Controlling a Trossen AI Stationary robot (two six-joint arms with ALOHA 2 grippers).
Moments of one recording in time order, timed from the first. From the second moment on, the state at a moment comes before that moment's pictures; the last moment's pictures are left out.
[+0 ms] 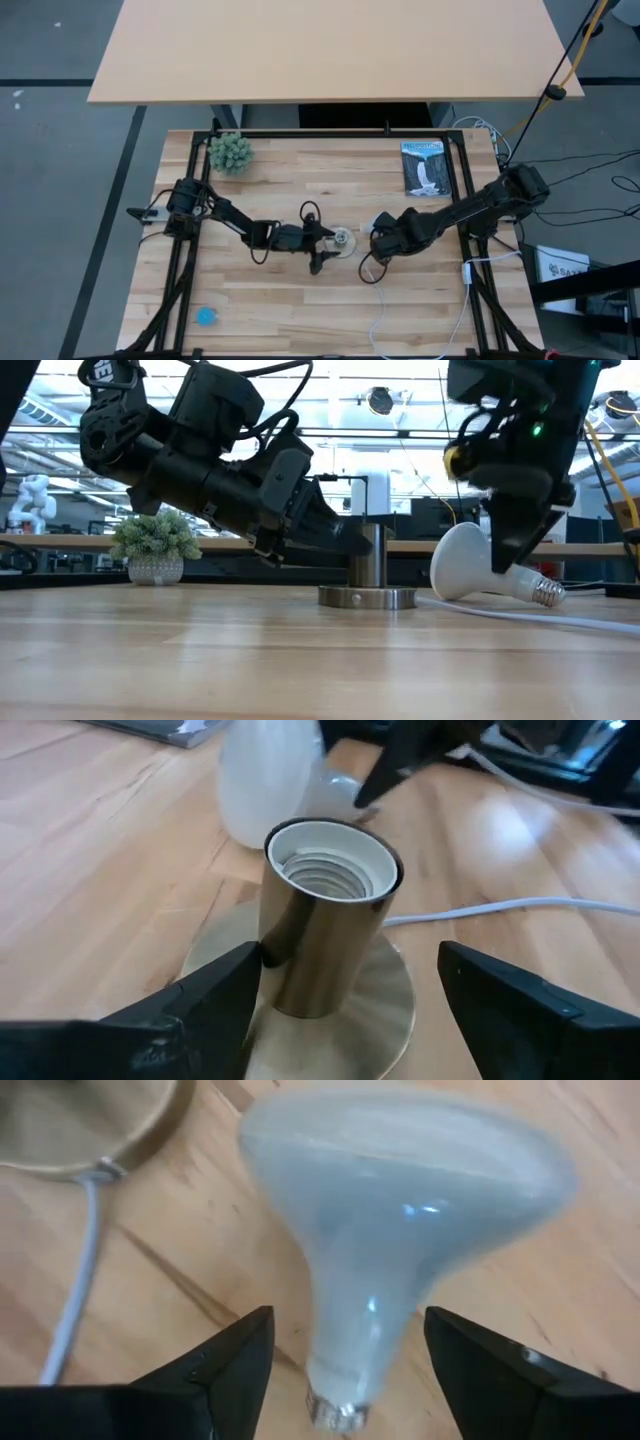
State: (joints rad) left arm -0.18 1.98 0.73 0.90 -0.21 -0.28; right arm 0.30 1.60 0.94 -0.81 0.31 1.04
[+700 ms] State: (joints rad) left arm -0.21 1.50 0.62 0.47 -0.21 -0.15; right arm 0.61 1.23 0.94 -0.84 0.68 1.12
